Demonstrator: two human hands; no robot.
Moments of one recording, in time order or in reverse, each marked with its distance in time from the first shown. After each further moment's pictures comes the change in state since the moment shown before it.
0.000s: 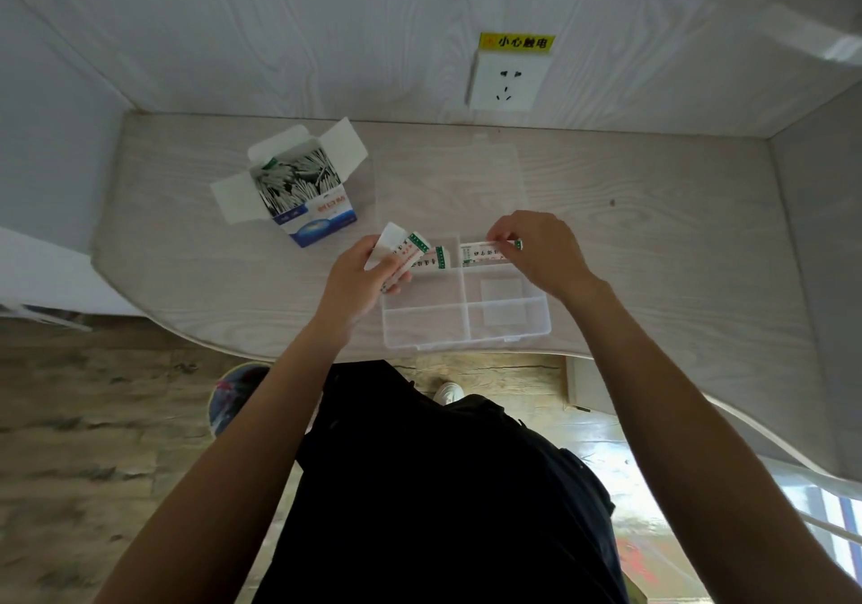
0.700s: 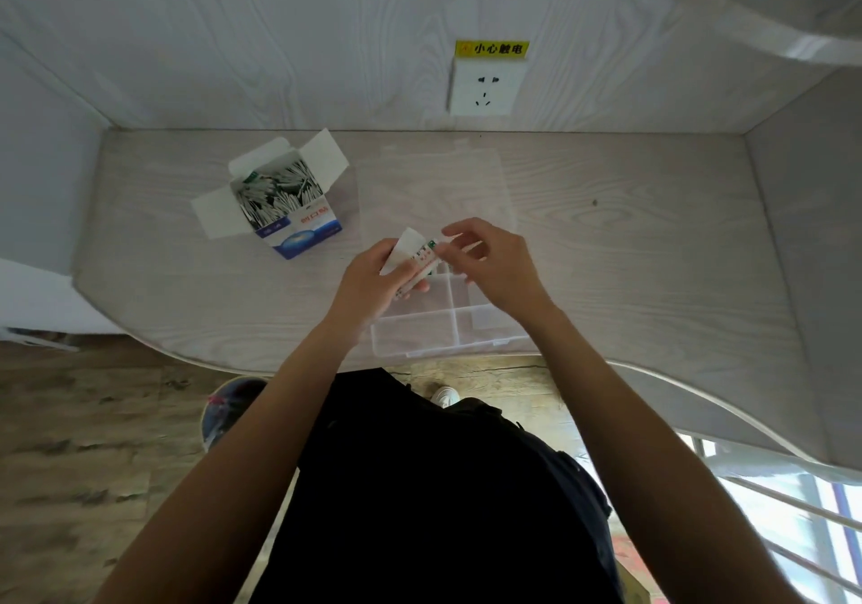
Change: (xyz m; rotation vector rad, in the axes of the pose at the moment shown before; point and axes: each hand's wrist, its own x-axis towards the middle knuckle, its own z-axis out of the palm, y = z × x) left_hand 0.003 0.009 0.021 0.072 -0.126 0.057; right_hand -0.020 -0.053 0.002 0.653 0.074 0.190
